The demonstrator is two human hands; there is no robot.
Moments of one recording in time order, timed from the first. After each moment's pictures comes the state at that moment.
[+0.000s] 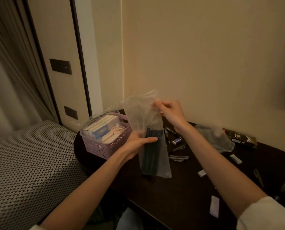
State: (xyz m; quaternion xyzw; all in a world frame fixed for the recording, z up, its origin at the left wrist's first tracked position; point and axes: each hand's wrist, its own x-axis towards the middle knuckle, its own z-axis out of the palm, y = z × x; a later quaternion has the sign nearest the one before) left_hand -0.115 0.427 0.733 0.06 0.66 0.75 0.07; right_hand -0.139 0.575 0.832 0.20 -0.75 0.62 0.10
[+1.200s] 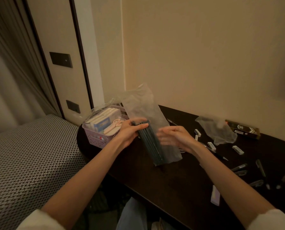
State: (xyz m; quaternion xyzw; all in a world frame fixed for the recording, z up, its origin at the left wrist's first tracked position) left_hand -0.133 0.402 0.727 0.04 0.59 0.81 0.01; right_hand -0.136 0.623 0.734 0.13 -0.69 0.69 -0.19
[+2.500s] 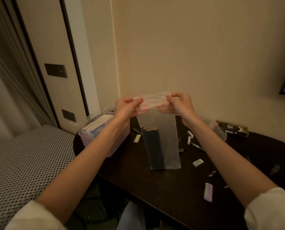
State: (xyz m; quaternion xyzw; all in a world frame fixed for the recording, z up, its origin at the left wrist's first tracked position) left_hand -0.103 0.434 0.836 0.04 0.62 0.78 -0.10; right_hand -0.116 0.618 0.844 0.11 -0.70 0.70 0.09
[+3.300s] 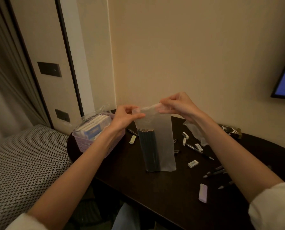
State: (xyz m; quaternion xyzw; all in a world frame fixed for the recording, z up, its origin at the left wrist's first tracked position) left_hand -0.112 0.426 0.810 0.06 0.77 0.63 -0.11; right_hand -0.119 0.638 0.863 0.15 -0.77 0.62 0.00
